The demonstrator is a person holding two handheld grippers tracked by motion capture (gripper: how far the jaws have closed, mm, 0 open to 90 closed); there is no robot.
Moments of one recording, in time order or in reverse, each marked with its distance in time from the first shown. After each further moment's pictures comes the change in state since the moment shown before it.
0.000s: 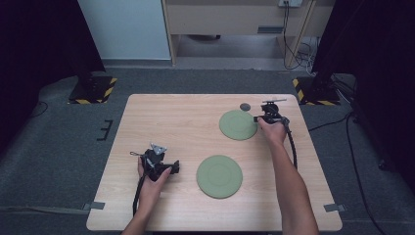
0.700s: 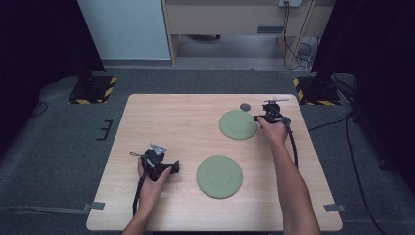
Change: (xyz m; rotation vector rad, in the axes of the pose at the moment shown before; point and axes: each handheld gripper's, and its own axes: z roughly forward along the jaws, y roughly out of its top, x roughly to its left) left arm 0.000 0.000 0.000 -0.001 0.001 -0.002; right arm -0.001 0.001 -0.006 -0.028 -0.021 0.008
